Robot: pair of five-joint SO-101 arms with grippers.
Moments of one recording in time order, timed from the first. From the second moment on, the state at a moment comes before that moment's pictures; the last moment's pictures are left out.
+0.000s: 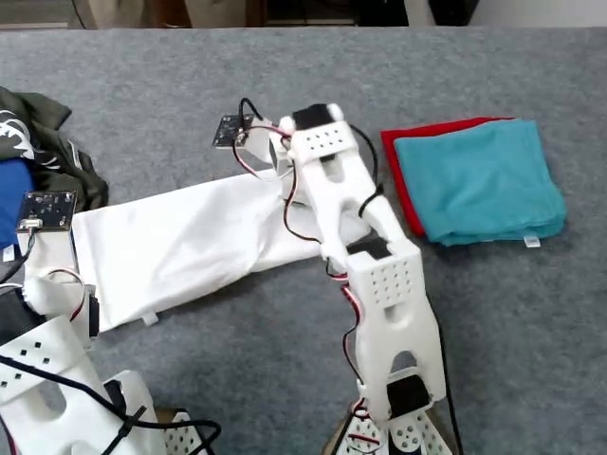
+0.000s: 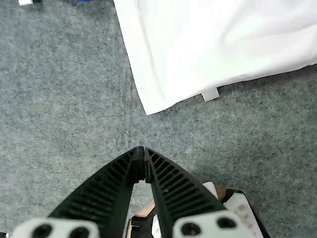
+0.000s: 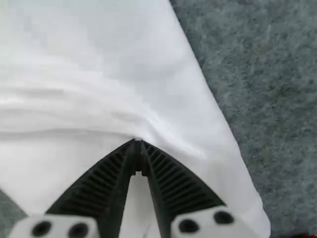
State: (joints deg) left arm -34.7 -57.7 41.8 98.0 -36.9; right arm -22.3 47.4 -33.8 78.2 46.4
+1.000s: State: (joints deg) left arm -36.7 -0.4 10.1 97.6 -20.8; right arm -3.3 12.3 -31.0 101.2 50.5
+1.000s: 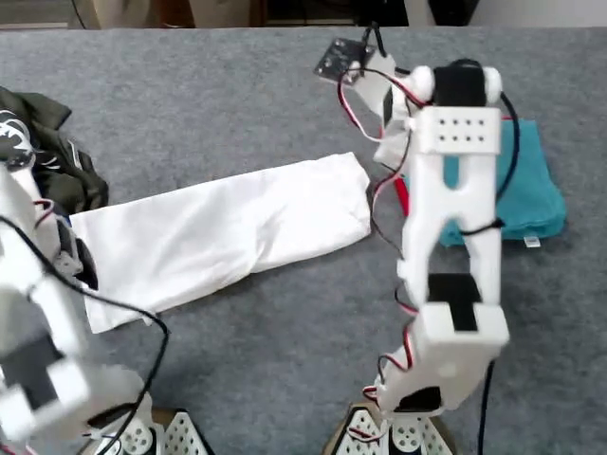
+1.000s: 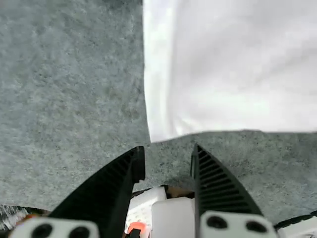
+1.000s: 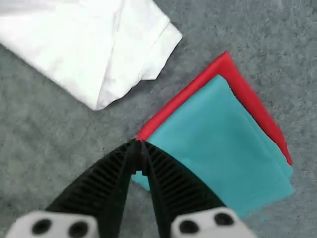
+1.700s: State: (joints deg) left arm -34.6 31.8 -5.7 90.2 -27.1; right arm -2.8 -2.1 -21.1 101.2 53.7
